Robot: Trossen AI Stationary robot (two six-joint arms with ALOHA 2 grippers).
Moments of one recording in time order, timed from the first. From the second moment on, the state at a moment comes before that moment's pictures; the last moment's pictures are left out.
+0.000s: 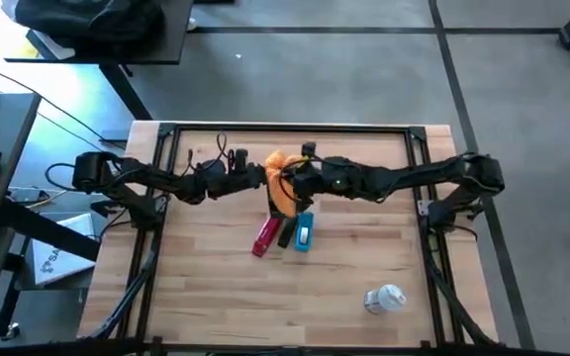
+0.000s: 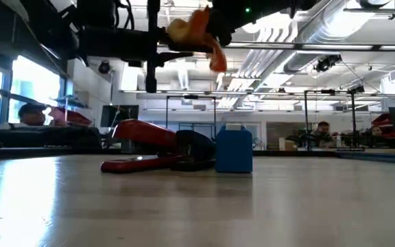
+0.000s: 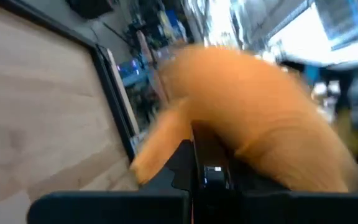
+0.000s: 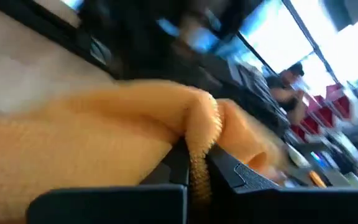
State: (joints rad) left arm 0.16 1.49 0.57 1.03 -0.21 -1.23; right arm -0.01 1.66 1.10 0.25 0.18 -0.67
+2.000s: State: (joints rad) left arm 0.26 1.45 0.52 1.12 -0.37 -1.15; right arm -0.02 1.67 1.10 0.17 -0.09 -0.51
